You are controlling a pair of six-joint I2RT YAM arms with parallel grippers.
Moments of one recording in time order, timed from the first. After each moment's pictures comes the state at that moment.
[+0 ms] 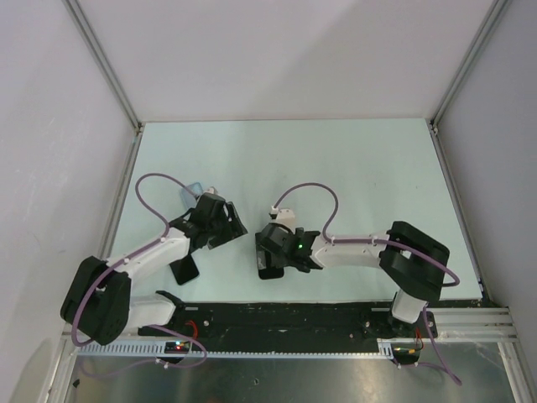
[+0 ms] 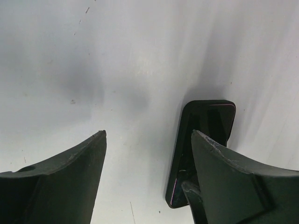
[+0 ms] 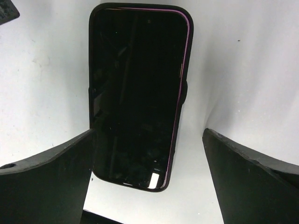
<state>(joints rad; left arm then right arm) -0.49 1.24 0.61 -0.30 -0.04 -0.83 1.13 1.71 0.97 -0.27 0.32 0.87</state>
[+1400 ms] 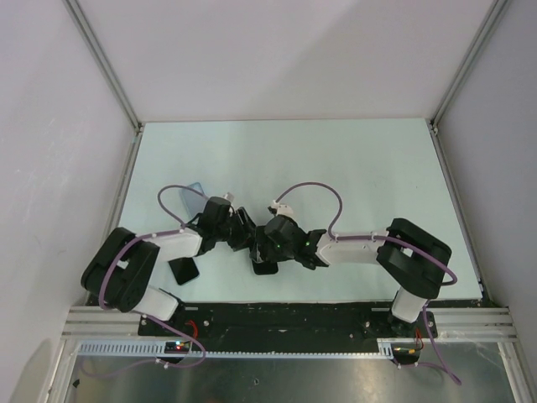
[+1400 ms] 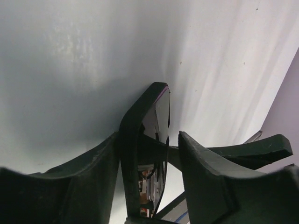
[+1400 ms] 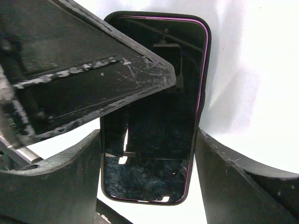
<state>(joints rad) -0.48 1.45 0.52 0.13 0.31 -0.97 1.07 1.73 0.90 0.01 0.14 0.85</state>
